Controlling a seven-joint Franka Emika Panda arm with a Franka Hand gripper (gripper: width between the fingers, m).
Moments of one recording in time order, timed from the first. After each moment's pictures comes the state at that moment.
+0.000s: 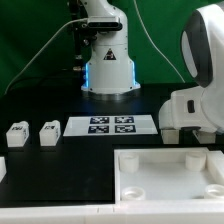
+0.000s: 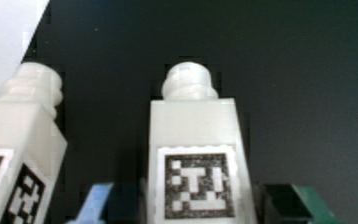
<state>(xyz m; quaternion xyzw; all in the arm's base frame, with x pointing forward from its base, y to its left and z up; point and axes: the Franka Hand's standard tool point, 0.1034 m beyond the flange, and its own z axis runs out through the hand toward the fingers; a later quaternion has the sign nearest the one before) 0.394 0.180 0.016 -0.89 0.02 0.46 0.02</state>
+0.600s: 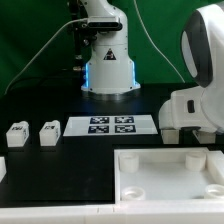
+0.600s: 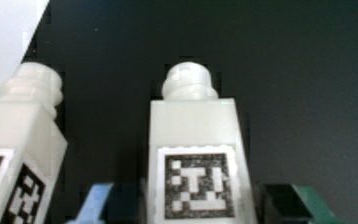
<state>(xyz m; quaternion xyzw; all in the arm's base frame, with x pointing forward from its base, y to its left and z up) 0.394 0.180 0.016 -0.89 0.02 0.46 0.02</state>
